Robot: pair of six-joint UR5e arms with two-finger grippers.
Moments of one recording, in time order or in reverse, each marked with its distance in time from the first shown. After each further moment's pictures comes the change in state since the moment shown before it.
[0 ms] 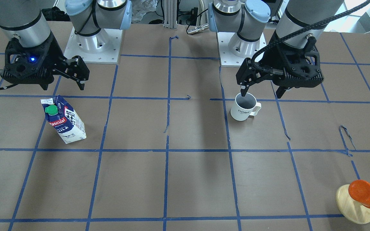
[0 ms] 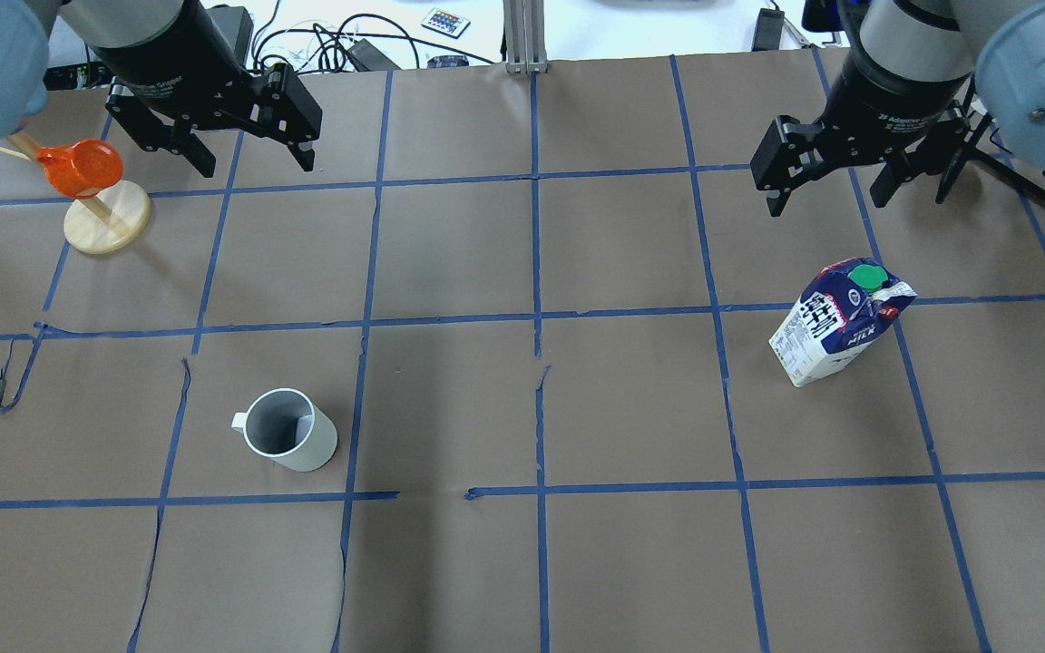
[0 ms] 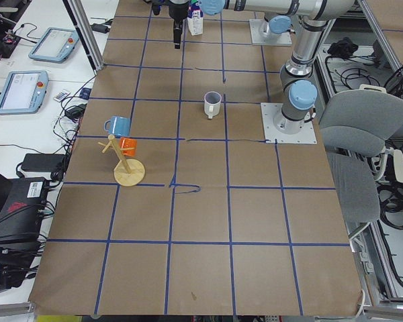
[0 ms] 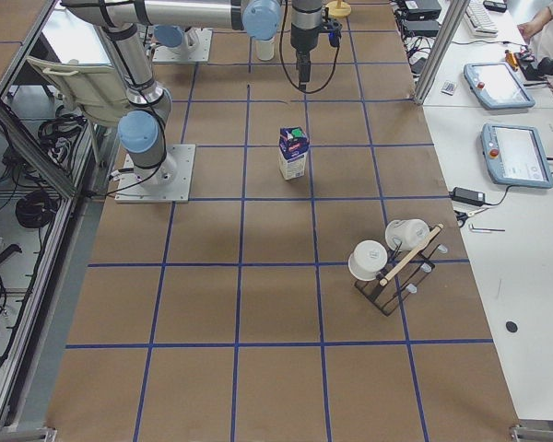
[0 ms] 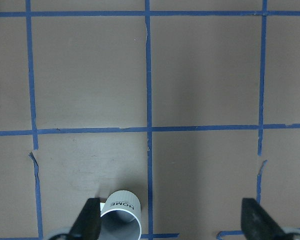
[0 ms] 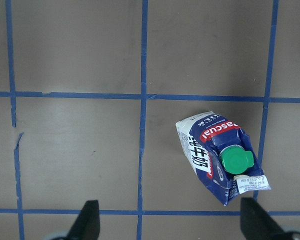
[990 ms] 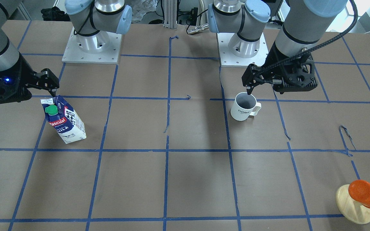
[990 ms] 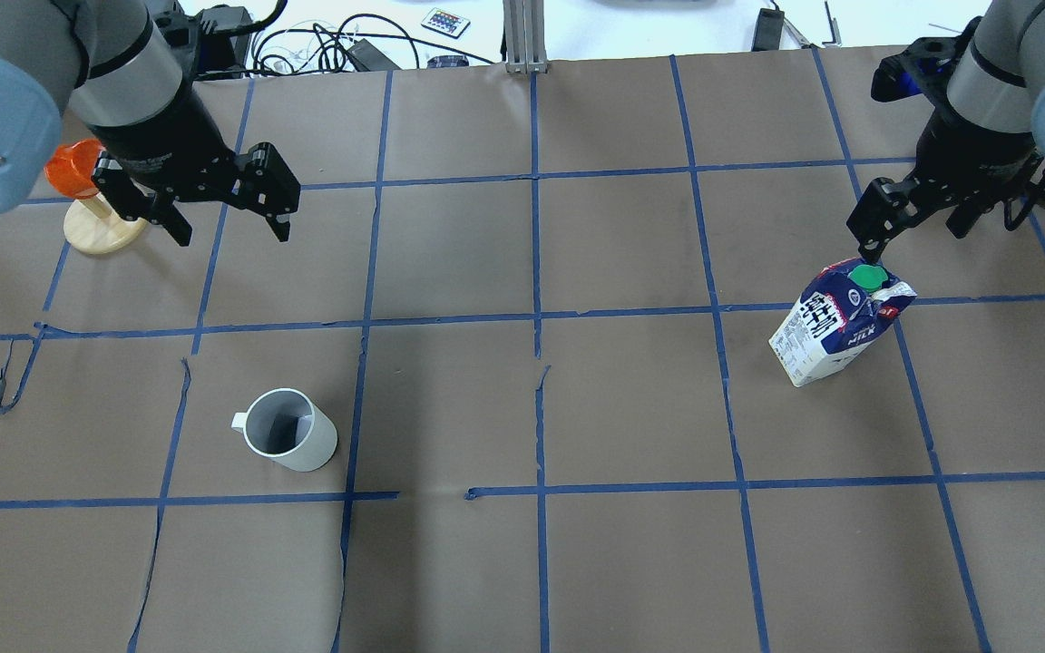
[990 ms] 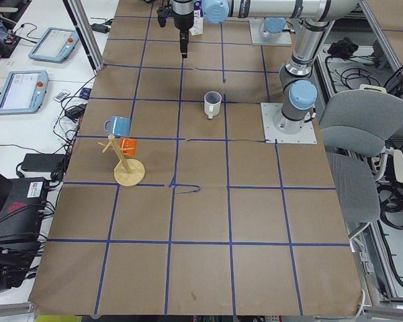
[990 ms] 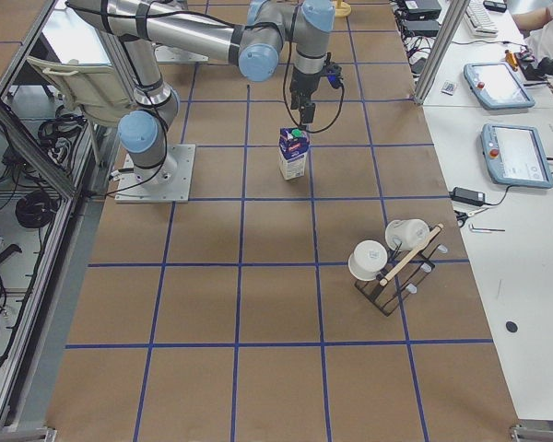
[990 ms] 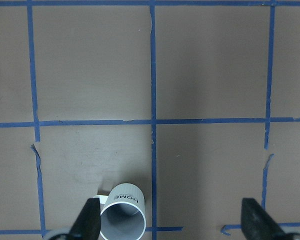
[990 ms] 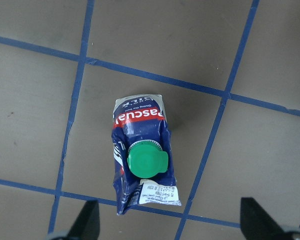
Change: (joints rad) left arm 0.048 0.051 -0.165 -0.012 0.092 -0.006; right arm -0.177 0.017 0.125 -0.075 -0.057 -0.423
